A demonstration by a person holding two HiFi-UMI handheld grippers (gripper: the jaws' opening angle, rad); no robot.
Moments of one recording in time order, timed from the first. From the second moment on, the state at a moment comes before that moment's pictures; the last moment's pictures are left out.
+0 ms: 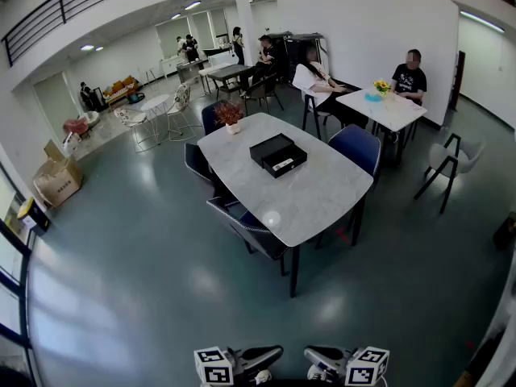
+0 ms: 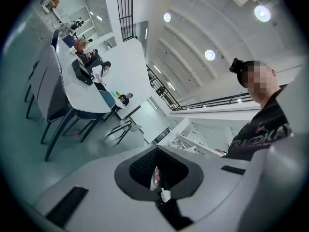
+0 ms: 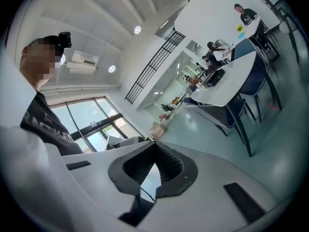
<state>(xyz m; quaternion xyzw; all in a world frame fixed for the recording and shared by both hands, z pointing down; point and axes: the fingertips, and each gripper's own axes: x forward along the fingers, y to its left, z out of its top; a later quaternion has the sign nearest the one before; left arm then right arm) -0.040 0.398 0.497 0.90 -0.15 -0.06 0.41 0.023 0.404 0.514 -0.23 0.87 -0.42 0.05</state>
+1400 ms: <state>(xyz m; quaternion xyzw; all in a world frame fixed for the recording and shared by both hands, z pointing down) 0.045 0.366 0.494 0.89 -0.19 -0.08 0.40 0.128 0.367 0.505 -0.22 0.87 -0.42 0.09</state>
